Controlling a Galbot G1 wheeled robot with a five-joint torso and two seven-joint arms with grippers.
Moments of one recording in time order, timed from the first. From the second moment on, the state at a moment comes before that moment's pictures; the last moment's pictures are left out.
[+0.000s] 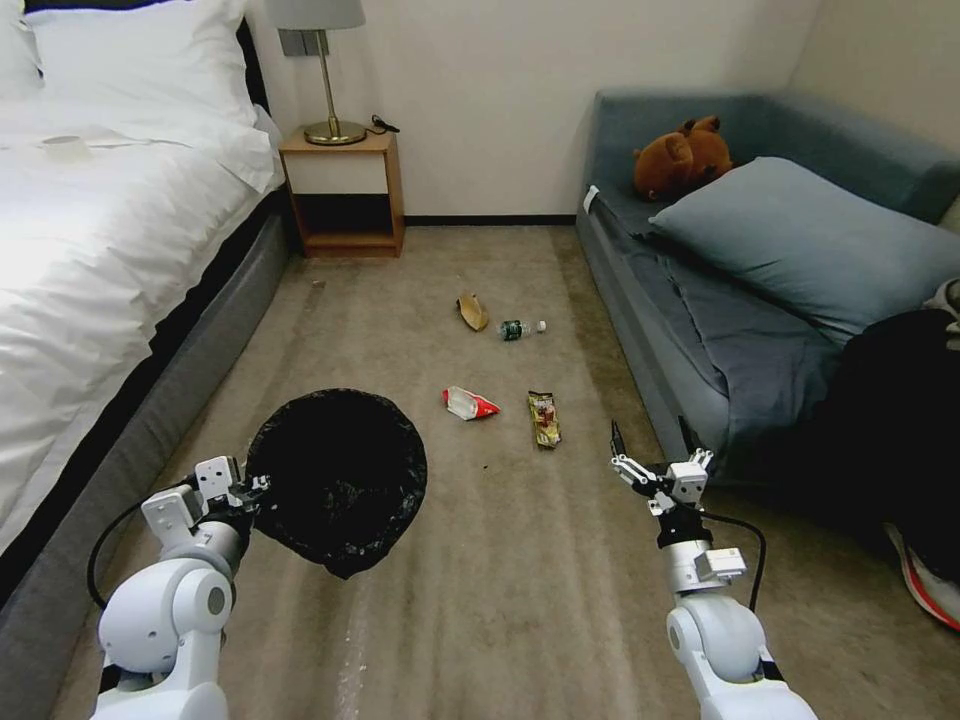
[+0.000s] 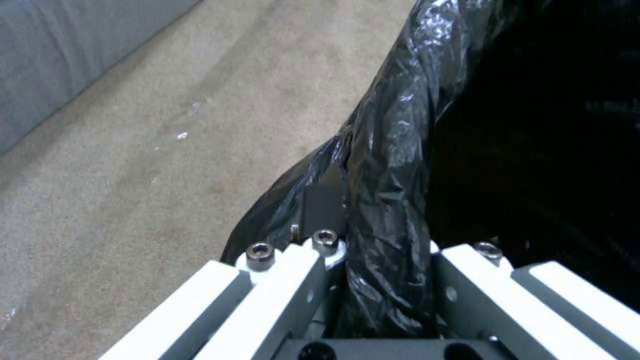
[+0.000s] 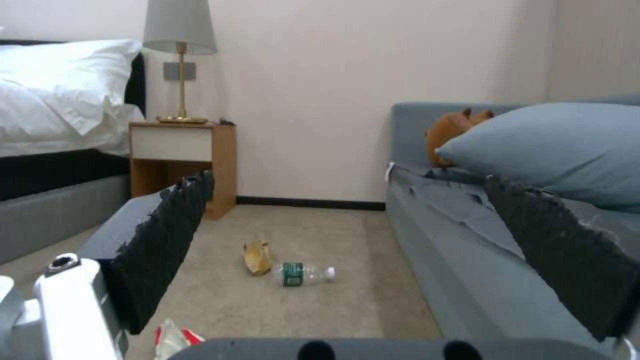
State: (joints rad) left arm 1.33 -1.47 -0.81 -2.07 -0.42 0.74 -0.11; right arm -1.32 1.34 0.49 1.69 0.18 0.42 0.00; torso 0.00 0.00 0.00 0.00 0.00
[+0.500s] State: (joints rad) left arm 1.32 -1.46 -0.81 -2.05 -0.42 0.73 -0.11; right arm -1.32 1.34 0.49 1.68 0.17 0.40 0.00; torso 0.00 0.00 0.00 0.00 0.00
